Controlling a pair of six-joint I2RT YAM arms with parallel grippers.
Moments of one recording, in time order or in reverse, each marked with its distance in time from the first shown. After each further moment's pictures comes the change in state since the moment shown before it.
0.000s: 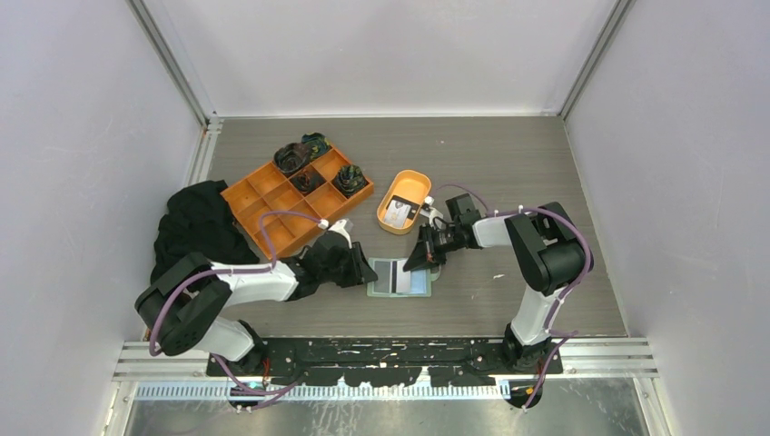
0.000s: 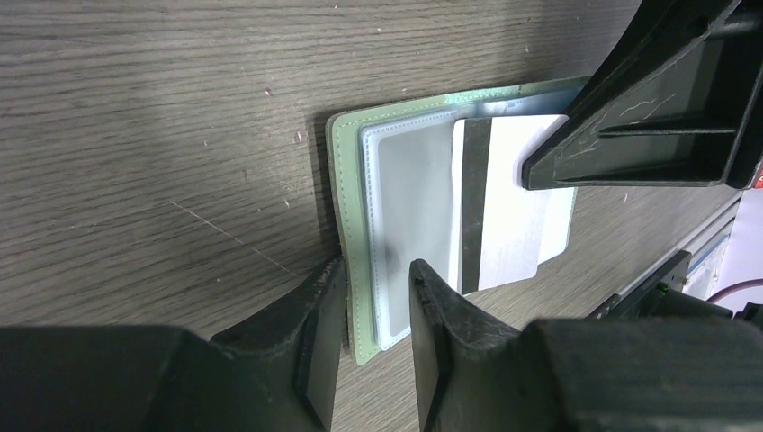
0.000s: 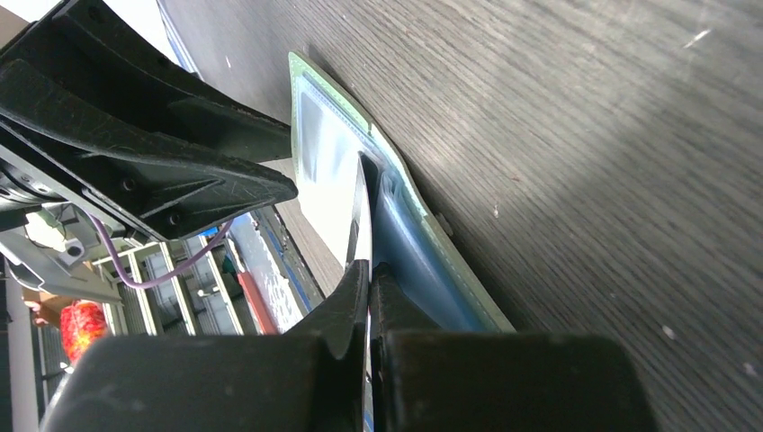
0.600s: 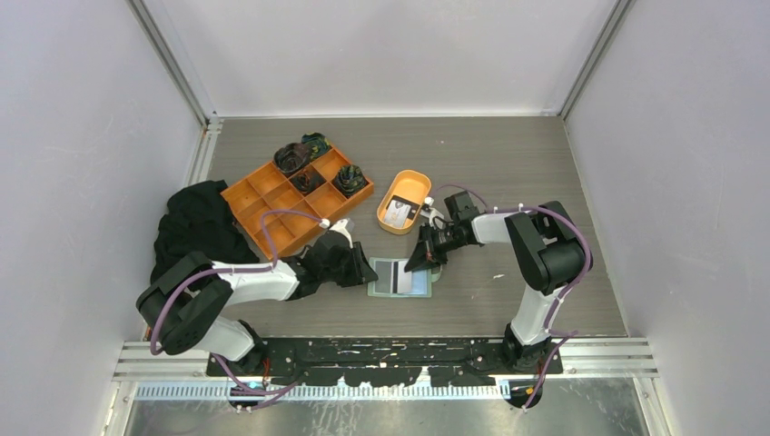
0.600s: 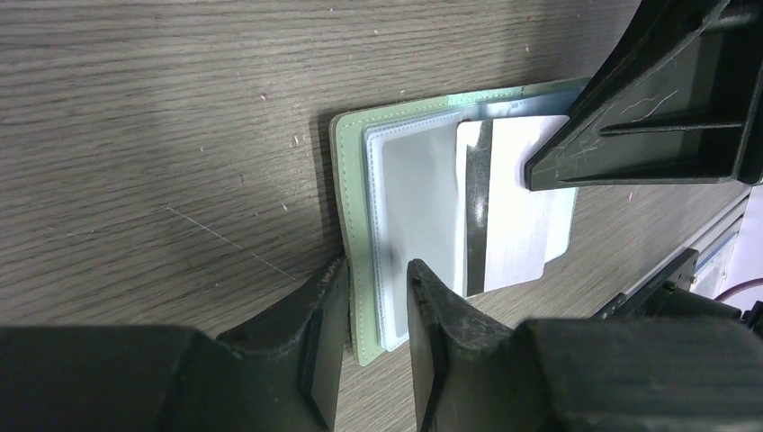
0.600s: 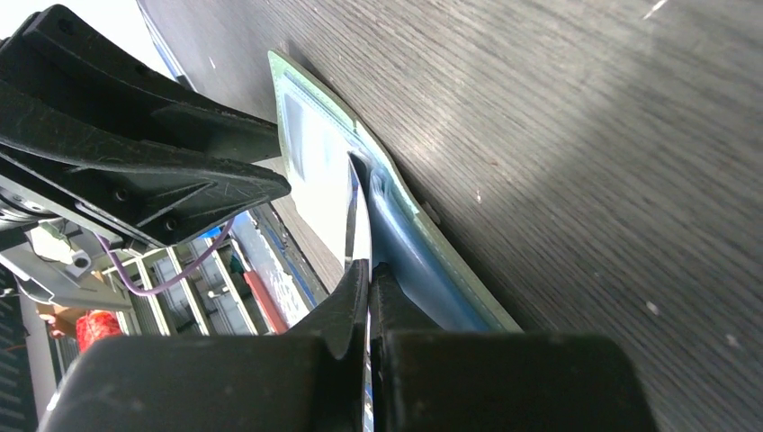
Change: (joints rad) left arm 0.000 0.010 0.010 -0.005 -0.003 0.014; right arm 0.002 0.007 0.044 -0.116 0.032 -0.007
